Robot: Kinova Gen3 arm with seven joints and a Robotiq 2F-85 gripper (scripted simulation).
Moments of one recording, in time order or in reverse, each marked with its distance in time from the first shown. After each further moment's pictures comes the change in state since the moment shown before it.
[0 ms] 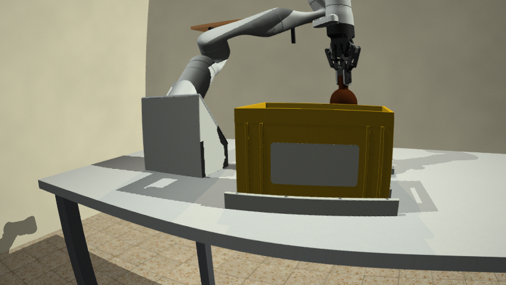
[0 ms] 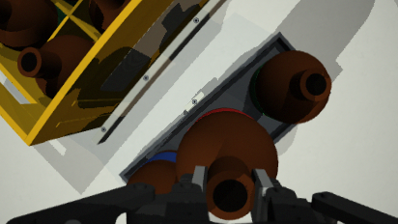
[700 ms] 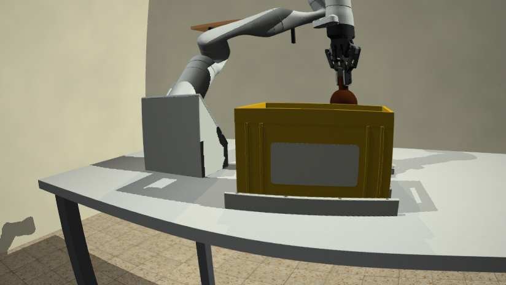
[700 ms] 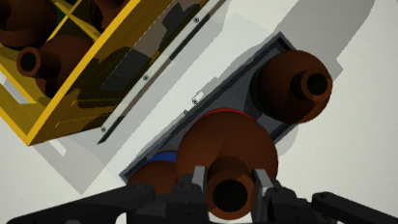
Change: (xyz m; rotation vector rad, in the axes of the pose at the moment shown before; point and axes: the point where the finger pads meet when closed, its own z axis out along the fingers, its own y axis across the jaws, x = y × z) arm 0.000 0.000 0.002 0.001 -0.001 0.000
